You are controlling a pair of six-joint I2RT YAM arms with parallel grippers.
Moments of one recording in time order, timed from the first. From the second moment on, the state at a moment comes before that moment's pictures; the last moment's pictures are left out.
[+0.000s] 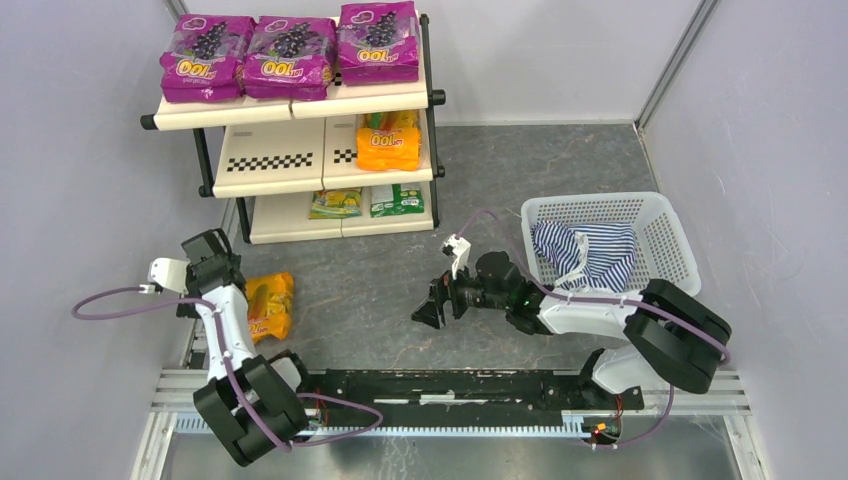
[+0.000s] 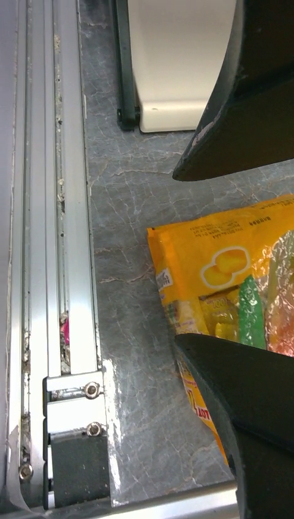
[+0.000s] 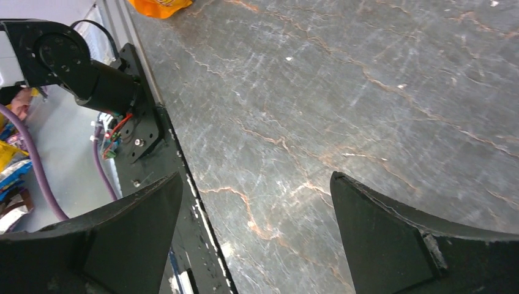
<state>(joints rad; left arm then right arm) 0.57 1.00 0.65 -0.54 -0.44 -0.89 0.94 1.42 0.52 0.51 -0.34 0.47</state>
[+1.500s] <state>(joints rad) -0.49 0.83 0.44 -0.34 -0.20 -1.22 0.99 1.70 0.56 0.68 -0.35 0.74</state>
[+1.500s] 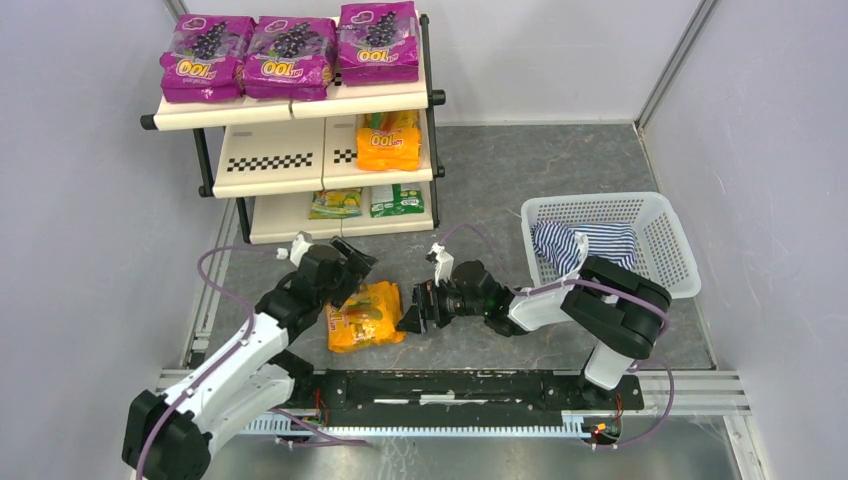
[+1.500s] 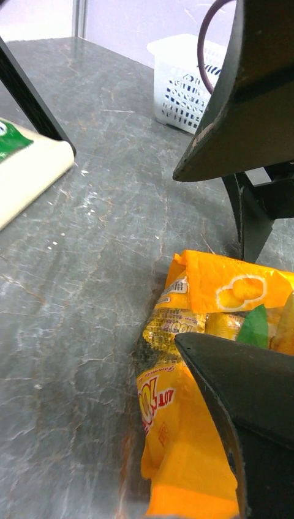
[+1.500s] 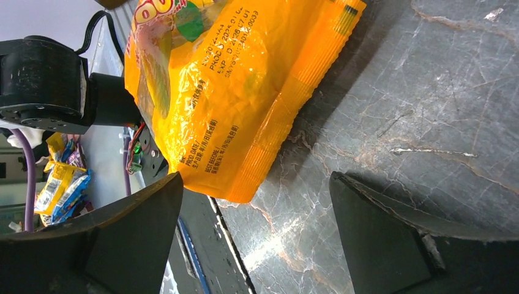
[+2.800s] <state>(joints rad) -0.49 0.72 0.60 -0.62 -0.46 -0.97 0.86 1.55 0.54 0.48 -0.06 0.44</state>
